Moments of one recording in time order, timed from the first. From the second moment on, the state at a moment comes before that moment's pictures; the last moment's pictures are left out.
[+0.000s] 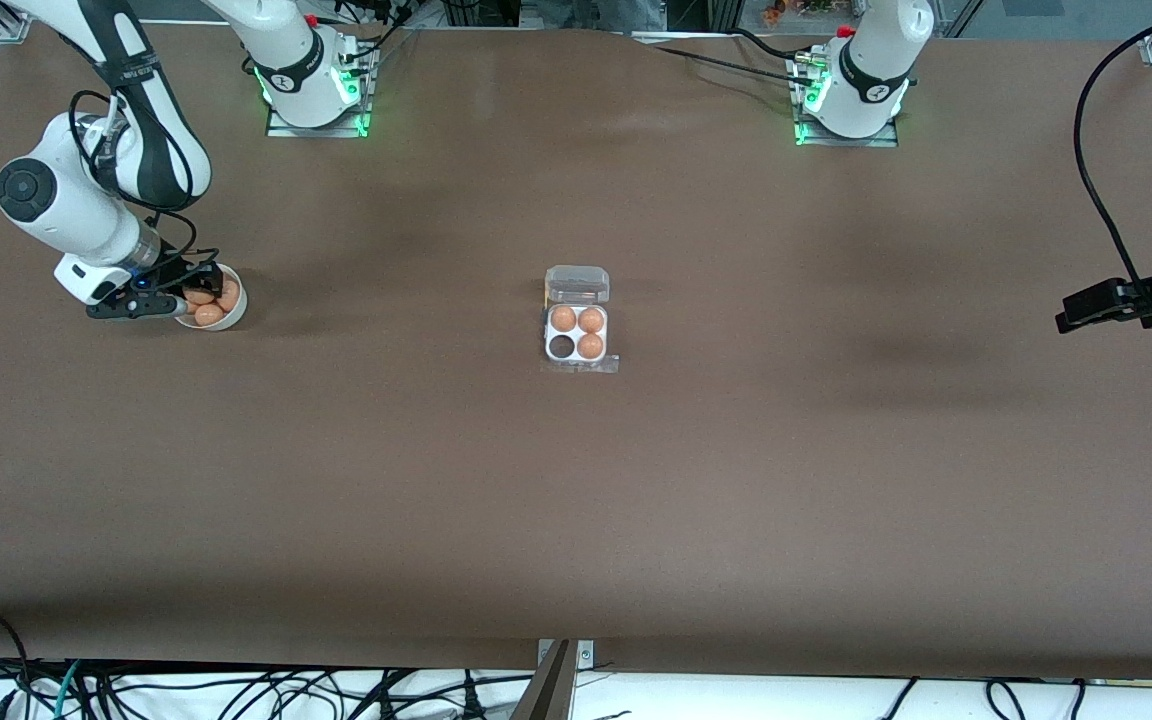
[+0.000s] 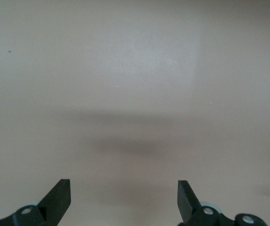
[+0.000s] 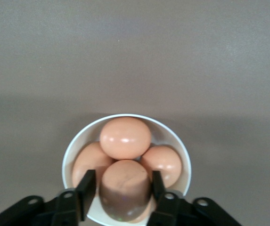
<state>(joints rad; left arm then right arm) 0.00 0.21 0.11 -1.46 -0.02 1.60 0.01 0.09 0.14 -0.29 -2.48 -0.04 2.55 -0.27</state>
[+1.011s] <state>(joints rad) 0.00 0.22 0.11 -1.46 -0.02 1.60 0.01 0.14 0.14 -0.29 -2.29 -0.04 2.30 -0.27</state>
